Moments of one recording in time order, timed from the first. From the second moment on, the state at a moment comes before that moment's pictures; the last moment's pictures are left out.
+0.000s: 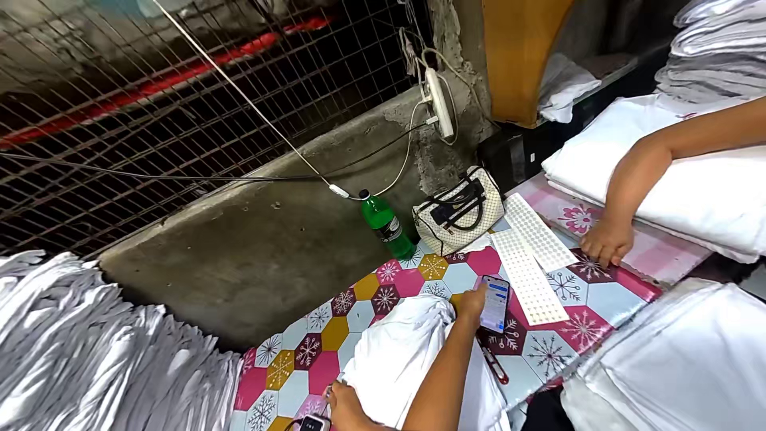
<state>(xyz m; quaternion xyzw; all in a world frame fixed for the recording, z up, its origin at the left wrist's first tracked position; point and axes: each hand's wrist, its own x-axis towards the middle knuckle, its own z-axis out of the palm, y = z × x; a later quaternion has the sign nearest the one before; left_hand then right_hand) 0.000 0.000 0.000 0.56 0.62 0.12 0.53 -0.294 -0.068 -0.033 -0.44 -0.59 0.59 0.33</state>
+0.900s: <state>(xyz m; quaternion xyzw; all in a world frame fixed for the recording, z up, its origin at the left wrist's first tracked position) -0.339 0.049 0.169 0.39 0.46 0.54 0.59 -0.313 -0.060 -0.007 -0.47 -0.57 0.54 0.40</state>
